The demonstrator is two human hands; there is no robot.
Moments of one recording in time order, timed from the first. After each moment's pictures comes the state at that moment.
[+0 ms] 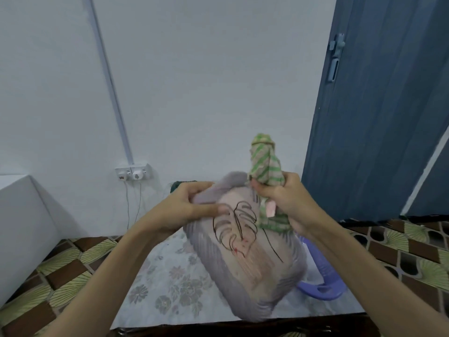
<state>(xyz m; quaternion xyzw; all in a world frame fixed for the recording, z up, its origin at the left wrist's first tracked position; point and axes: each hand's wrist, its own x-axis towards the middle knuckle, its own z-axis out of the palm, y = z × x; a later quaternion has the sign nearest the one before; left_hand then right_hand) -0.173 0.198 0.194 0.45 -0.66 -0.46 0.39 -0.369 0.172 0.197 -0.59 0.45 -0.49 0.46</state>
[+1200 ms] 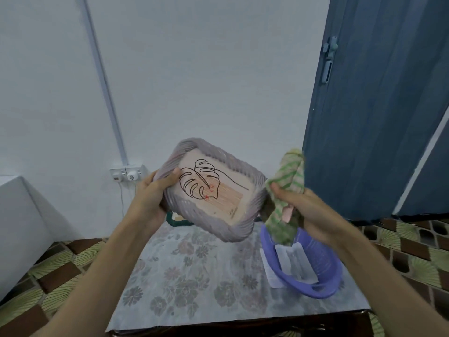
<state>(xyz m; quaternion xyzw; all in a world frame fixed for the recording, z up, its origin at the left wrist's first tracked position) -0.155 0.170 0.184 0.42 -0.35 -0.50 0.68 -0.410 0.171 0.178 -0.53 0.45 -0.45 0.56</state>
